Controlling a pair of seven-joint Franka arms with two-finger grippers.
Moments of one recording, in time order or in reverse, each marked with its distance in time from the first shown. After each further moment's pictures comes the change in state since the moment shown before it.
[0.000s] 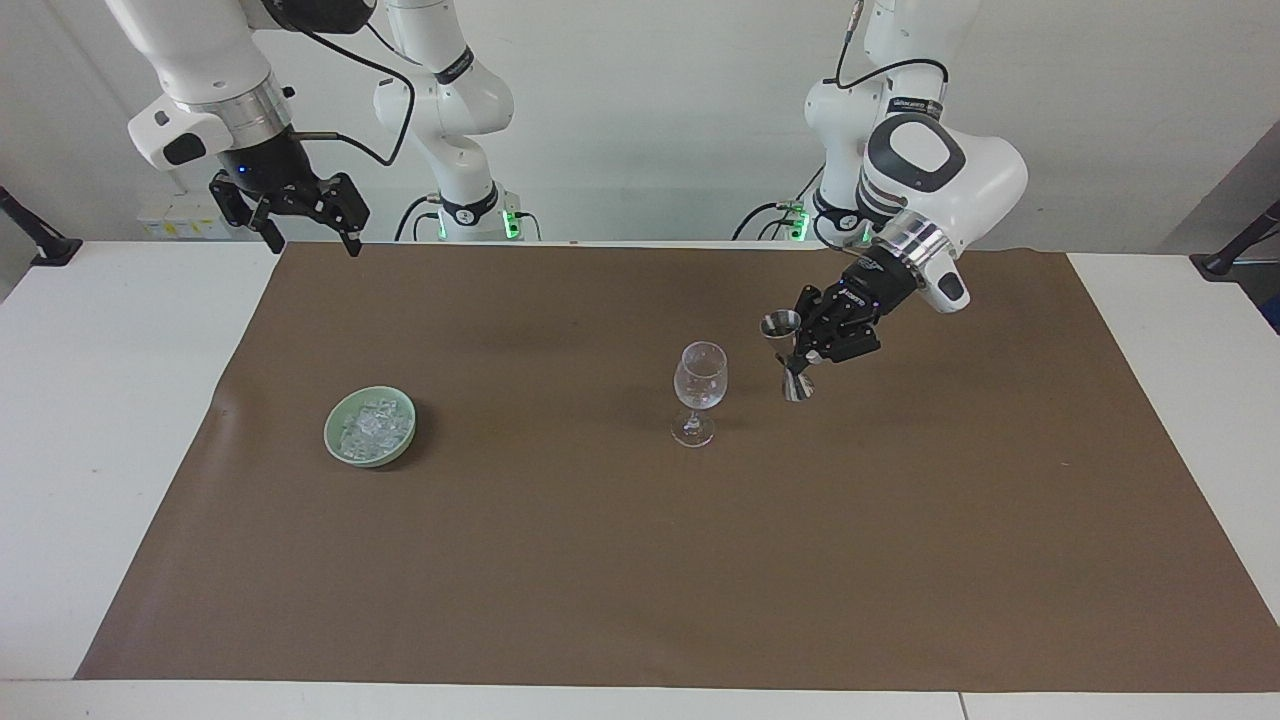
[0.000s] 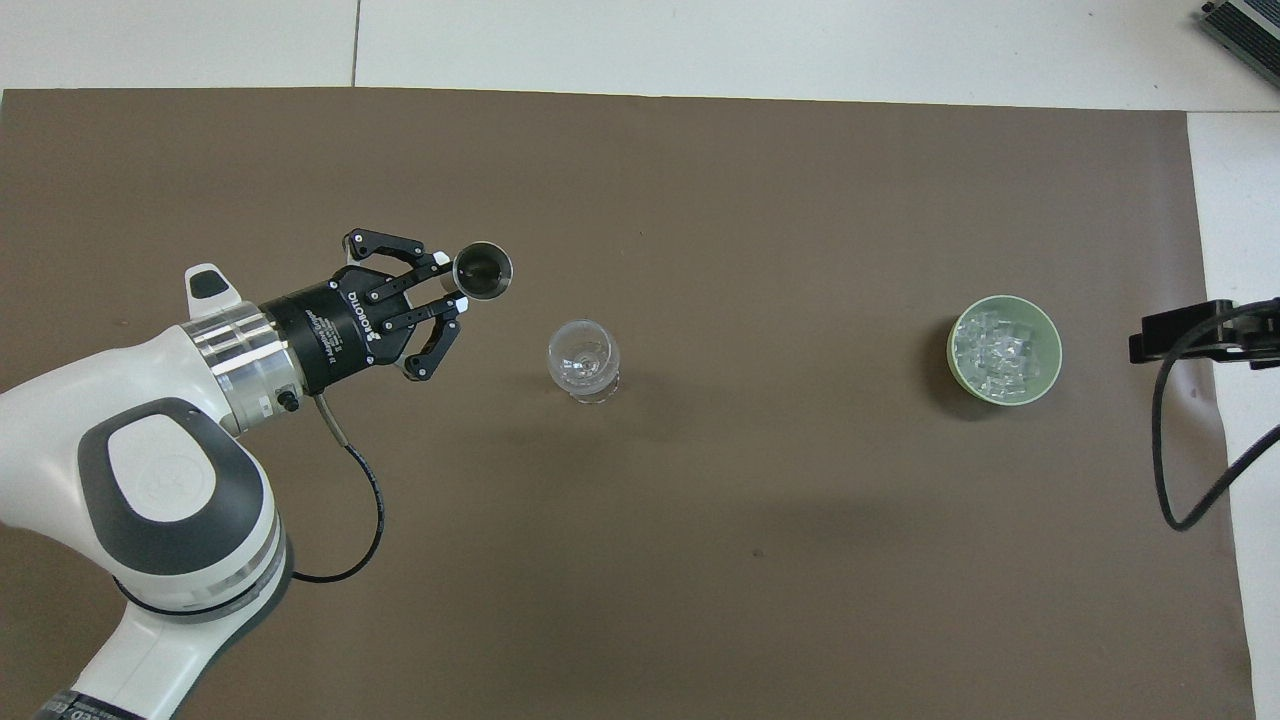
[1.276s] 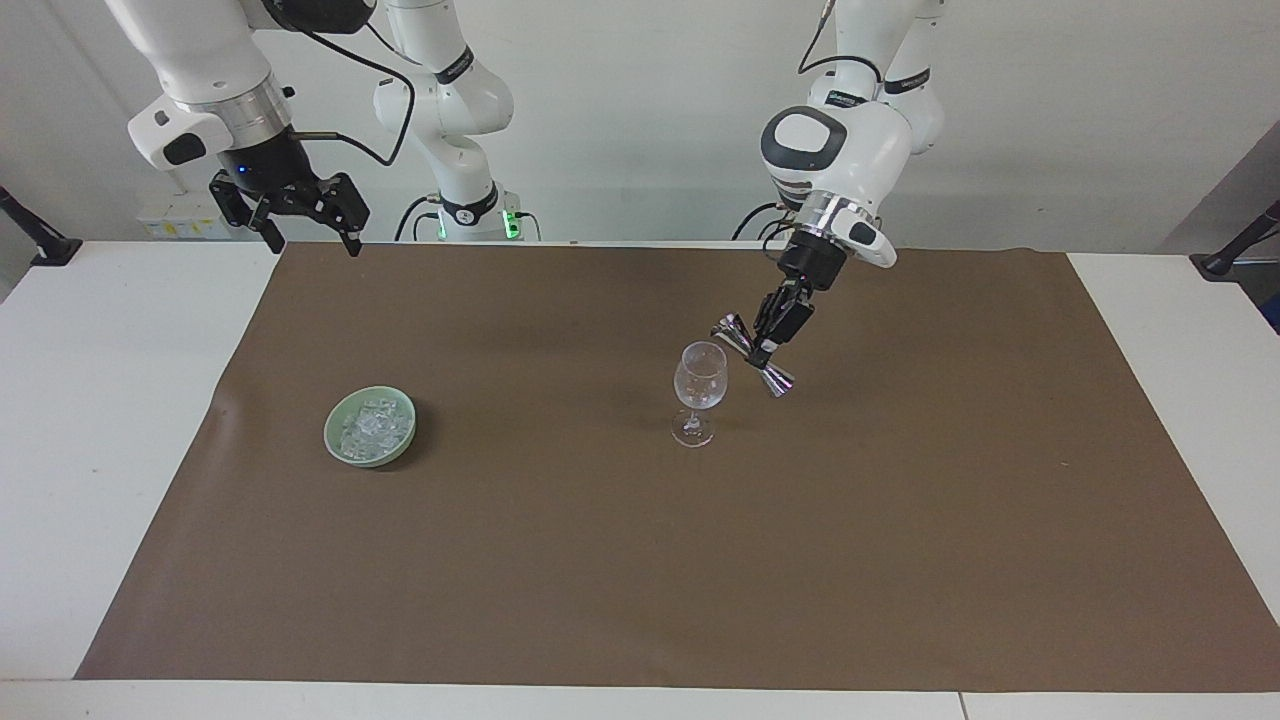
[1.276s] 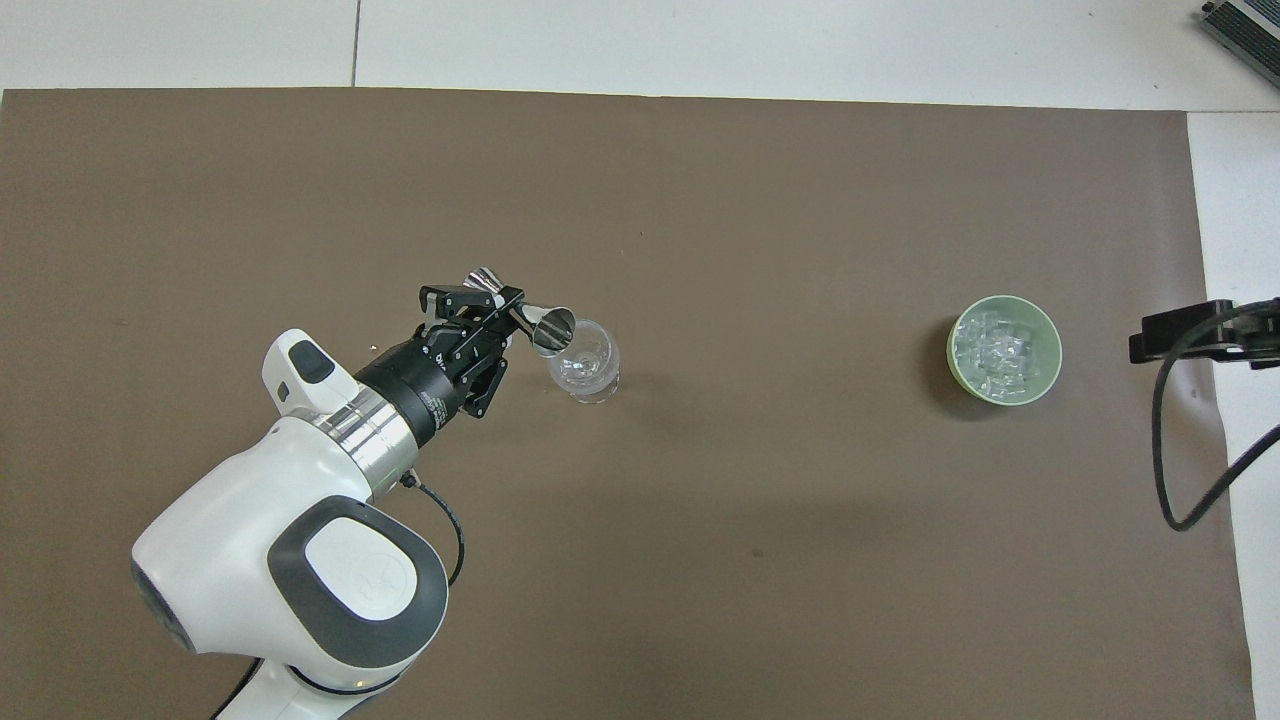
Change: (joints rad) left arm -0.275 0.018 -0.005 -0.061 0.000 0.540 0.385; right arm 0.000 0.000 0.000 0.000 0.000 0.000 0.000
